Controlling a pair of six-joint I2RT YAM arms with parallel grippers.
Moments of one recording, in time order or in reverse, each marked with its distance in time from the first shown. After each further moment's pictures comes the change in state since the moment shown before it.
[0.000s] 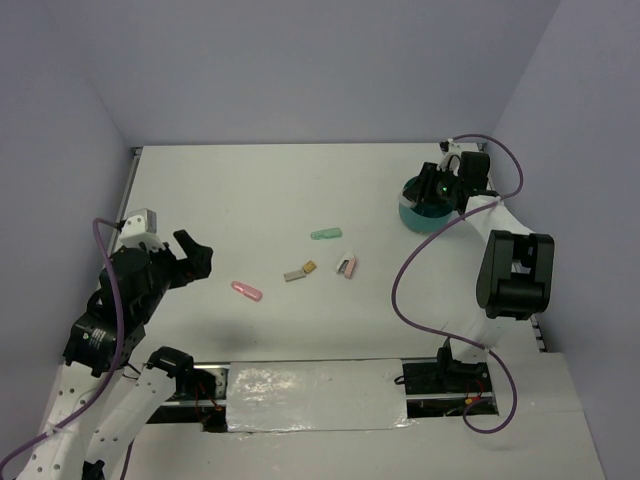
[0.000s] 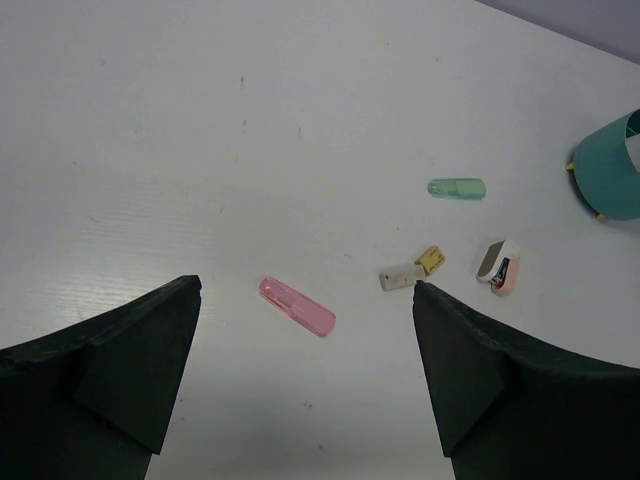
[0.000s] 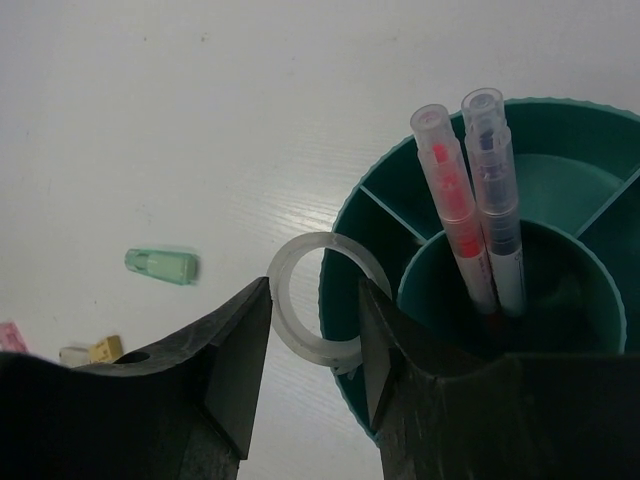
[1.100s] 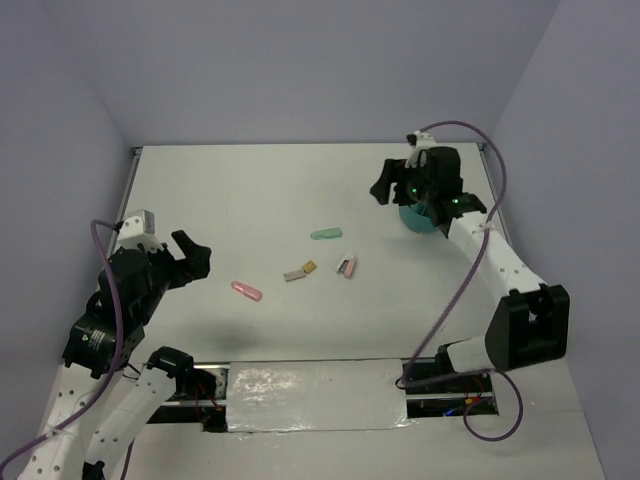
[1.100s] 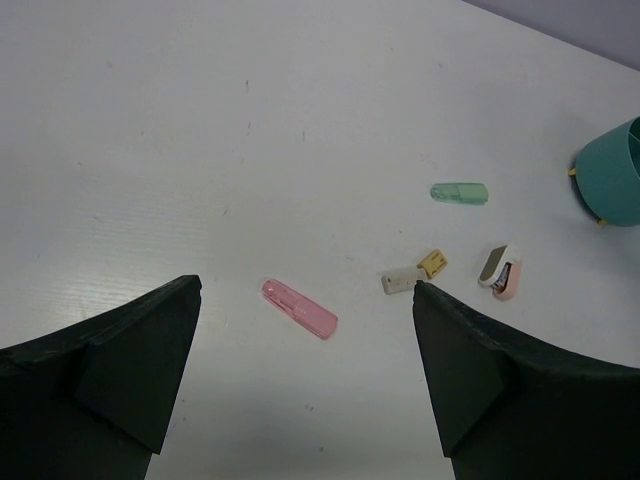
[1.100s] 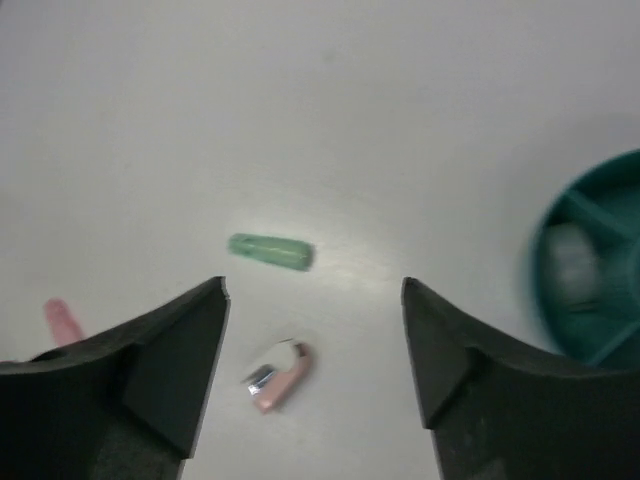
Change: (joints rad) left arm 0.000 -0.010 -0.002 -0.002 -0.006 -0.002; right arm 0.215 -0.266 0.005 -0.136 0.234 0.039
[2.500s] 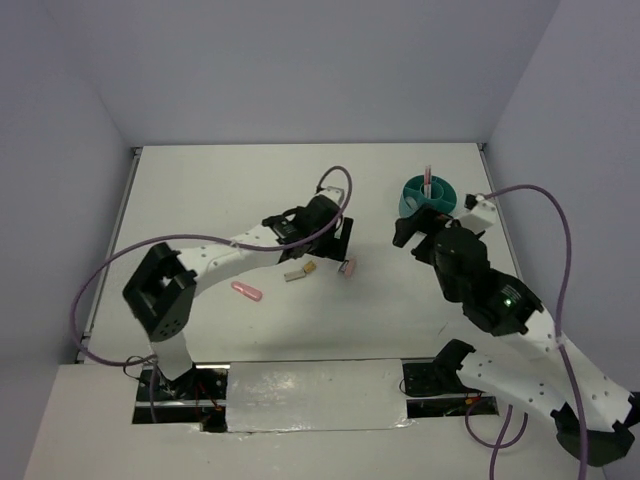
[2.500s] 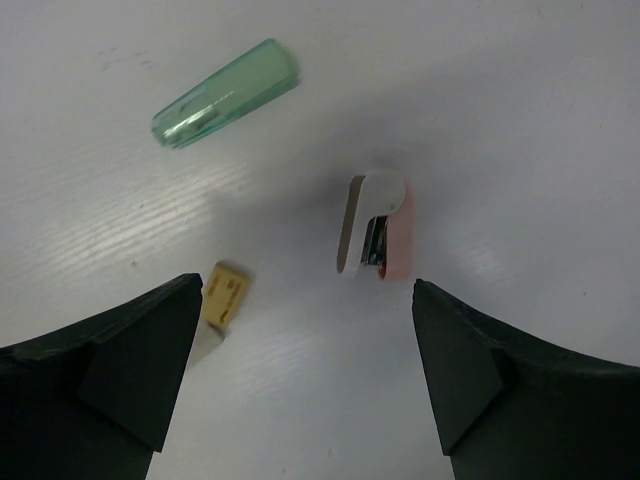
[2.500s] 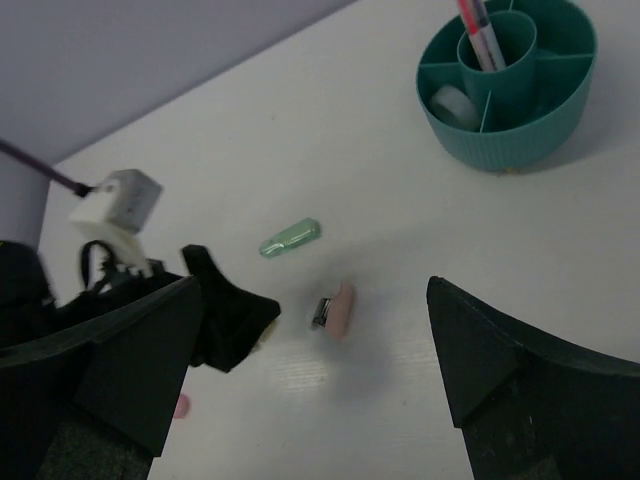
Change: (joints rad) left arm -0.516 1.224 0.423 0.353 -0.008 0.001; right arm 0.653 -0.690 -0.179 -0.423 1.034 0.575
